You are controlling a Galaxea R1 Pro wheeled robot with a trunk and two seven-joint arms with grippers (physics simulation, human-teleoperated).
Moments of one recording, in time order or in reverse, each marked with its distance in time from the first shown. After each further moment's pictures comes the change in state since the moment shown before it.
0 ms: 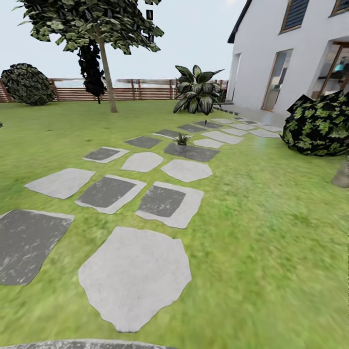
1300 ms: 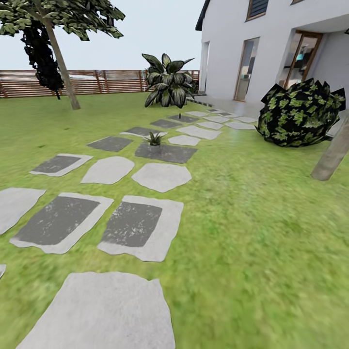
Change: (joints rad) left arm 0.000 0.000 0.000 -0.001 -0.001 0.000 0.000; right arm 0.000 0.002 0.004 0.002 0.003 0.000 0.001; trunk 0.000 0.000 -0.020
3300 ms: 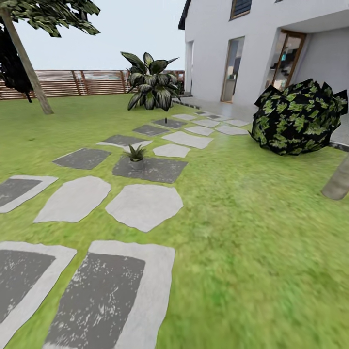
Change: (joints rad) left arm -0.002 0.000 0.000 0.001 0.000 0.000 0.000; right arm 0.000 0.000 0.000 0.000 0.000 0.000 0.002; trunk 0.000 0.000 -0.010
